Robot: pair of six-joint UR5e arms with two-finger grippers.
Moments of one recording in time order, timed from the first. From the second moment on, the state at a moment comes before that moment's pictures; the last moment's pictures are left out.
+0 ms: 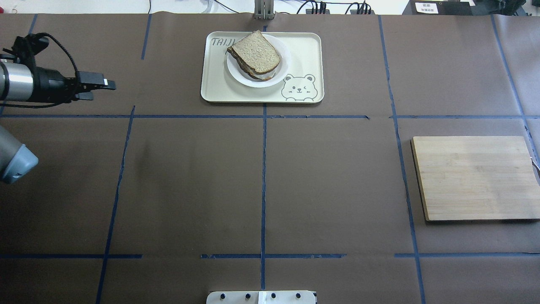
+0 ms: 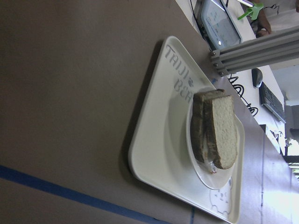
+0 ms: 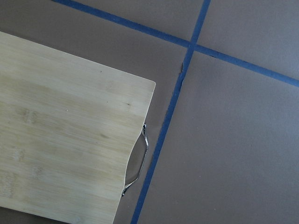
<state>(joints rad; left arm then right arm) -1.03 -1.76 -1.46 -2.69 -2.13 -1.17 1.46 -1.74 1.87 -1.66 2.23 -0.19</state>
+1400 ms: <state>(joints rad) -1.46 -1.39 -1.77 -1.64 -2.34 -0.04 1.46 -1.75 1.87 -1.66 2.26 -0.19</state>
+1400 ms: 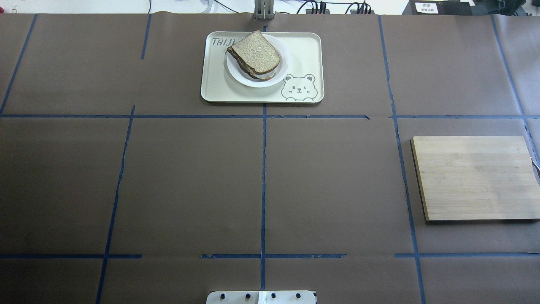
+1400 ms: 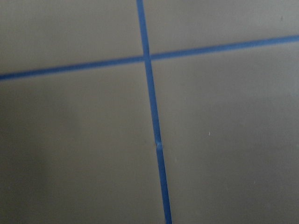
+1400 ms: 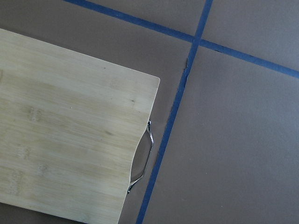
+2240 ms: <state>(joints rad) -1.47 -1.37 -1.79 -1.59 -2.33 0.07 1.46 -1.76 1.87 -1.66 2.27 -0.19</state>
